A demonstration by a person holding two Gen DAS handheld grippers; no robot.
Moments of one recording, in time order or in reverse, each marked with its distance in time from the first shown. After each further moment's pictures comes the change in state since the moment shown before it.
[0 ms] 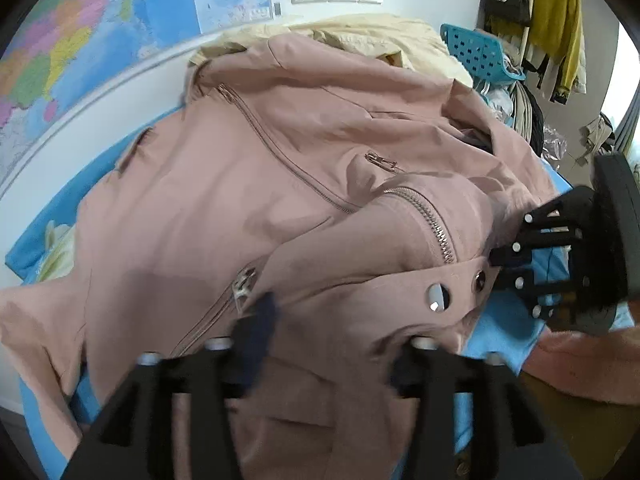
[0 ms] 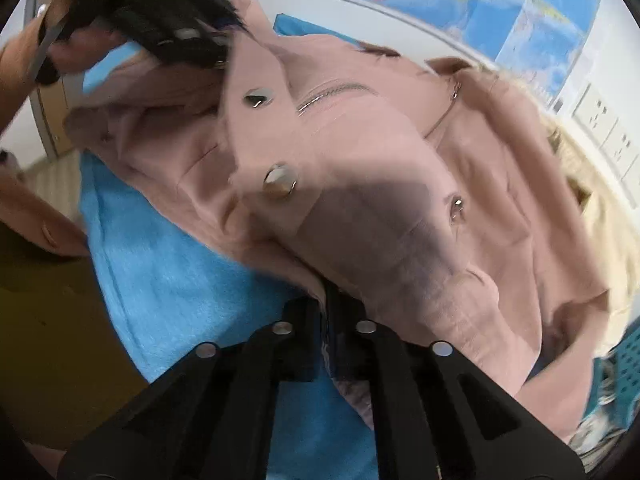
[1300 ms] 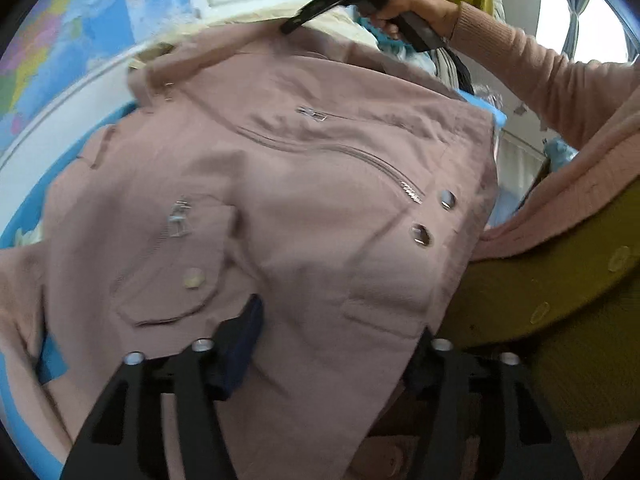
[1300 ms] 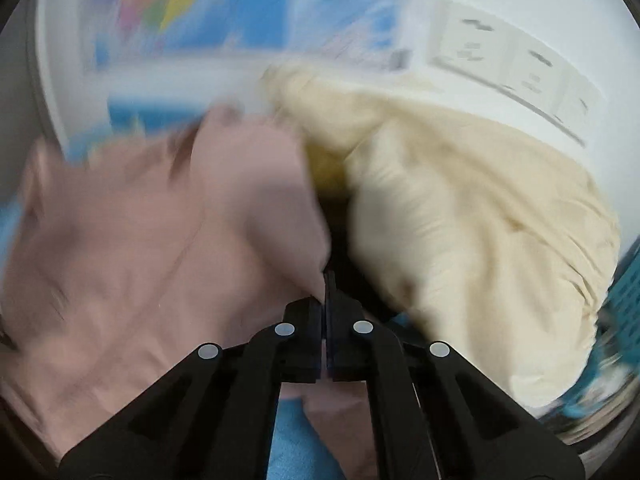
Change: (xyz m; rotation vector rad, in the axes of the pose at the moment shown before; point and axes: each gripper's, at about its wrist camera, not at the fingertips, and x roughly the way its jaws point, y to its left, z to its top) left arm -0.025 -0.022 -0.091 0.173 -0.038 -0.178; right arm 0.013 -0.277 0.080 0.470 -0.050 -0.122
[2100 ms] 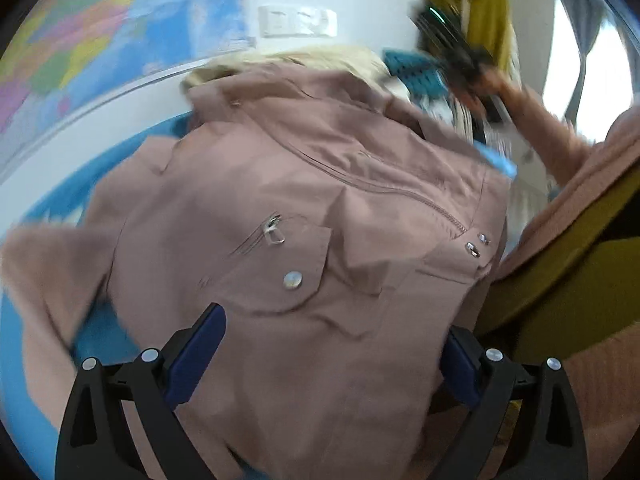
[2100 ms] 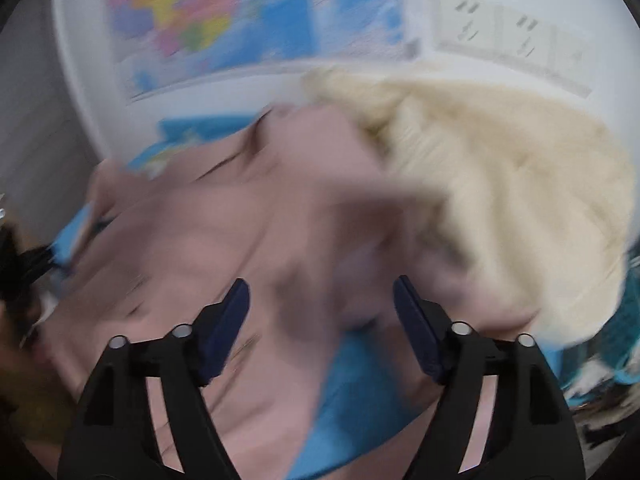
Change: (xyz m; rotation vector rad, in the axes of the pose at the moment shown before) left arm -0.045 0.061 -0.023 -0.126 -0.152 -0.018; right arm -0.045 0.024 -0.063 0.018 0.063 0.218
